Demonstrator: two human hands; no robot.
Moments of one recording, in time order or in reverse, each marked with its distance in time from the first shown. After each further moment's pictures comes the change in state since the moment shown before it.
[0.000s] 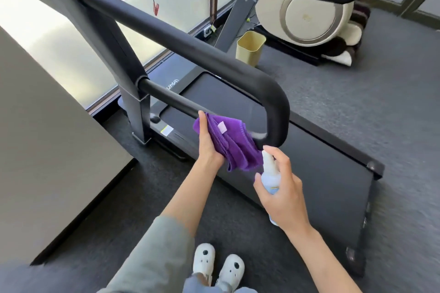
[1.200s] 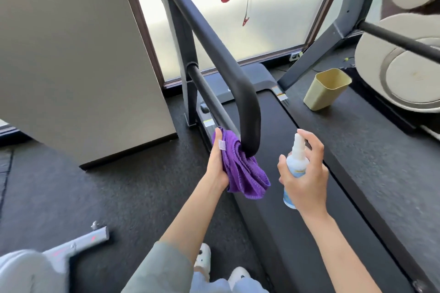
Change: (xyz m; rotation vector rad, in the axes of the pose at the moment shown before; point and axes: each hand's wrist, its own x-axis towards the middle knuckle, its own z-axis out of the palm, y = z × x) left_hand -0.019 -0.105 0.027 -0.167 0.077 0.316; right_hand 0.108 0.094 -0.095 0.288 -0.197 -0.240
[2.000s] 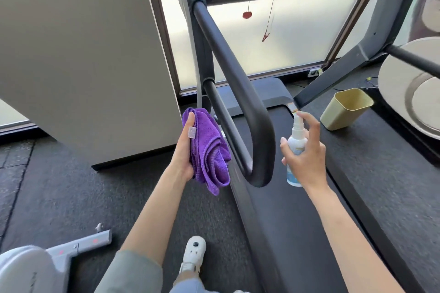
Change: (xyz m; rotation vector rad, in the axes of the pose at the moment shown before) left_hand -0.013 0.111 -0.012 0.179 -0.051 0.275; right_hand 0.104 0.003 0.034 -0.034 -0.138 -0.048
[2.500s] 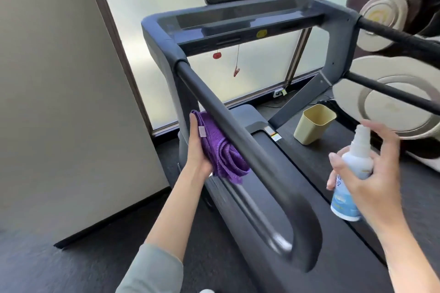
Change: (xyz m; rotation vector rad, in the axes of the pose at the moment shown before) left_hand 0.127 0.102 0.068 -0.105 -0.136 -0.053; right_hand 0.066 -0.078 -0.032 0.120 0.230 -0.004
